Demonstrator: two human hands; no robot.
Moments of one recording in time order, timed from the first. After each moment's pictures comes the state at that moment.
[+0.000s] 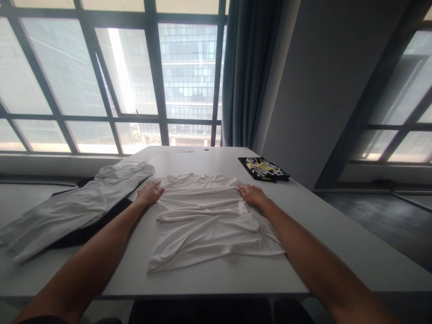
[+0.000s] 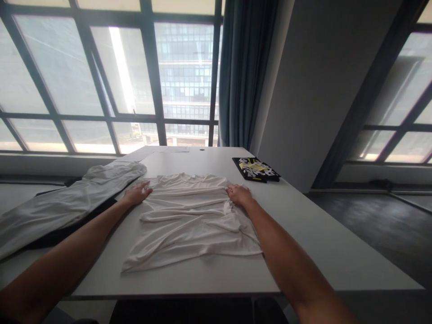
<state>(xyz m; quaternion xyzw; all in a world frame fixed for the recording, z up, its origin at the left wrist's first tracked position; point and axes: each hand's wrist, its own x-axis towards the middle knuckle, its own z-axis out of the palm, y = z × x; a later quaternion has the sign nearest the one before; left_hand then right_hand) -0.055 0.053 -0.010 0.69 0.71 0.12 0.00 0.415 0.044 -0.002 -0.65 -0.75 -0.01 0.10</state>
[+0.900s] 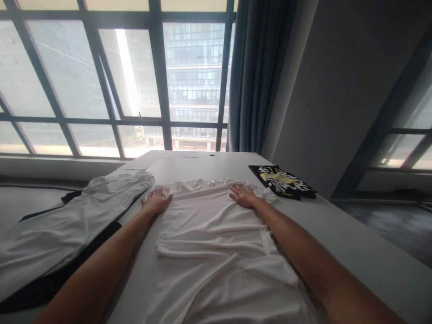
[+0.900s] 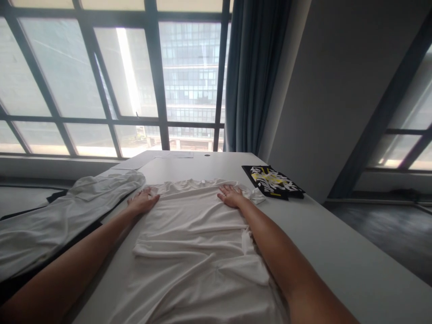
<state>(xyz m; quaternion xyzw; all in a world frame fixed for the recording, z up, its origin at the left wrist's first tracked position) -0.036 0.124 -0.008 0.59 0.79 0.12 0.06 0.361 0.172 -0.008 -0.63 -0.77 0.07 -0.01</state>
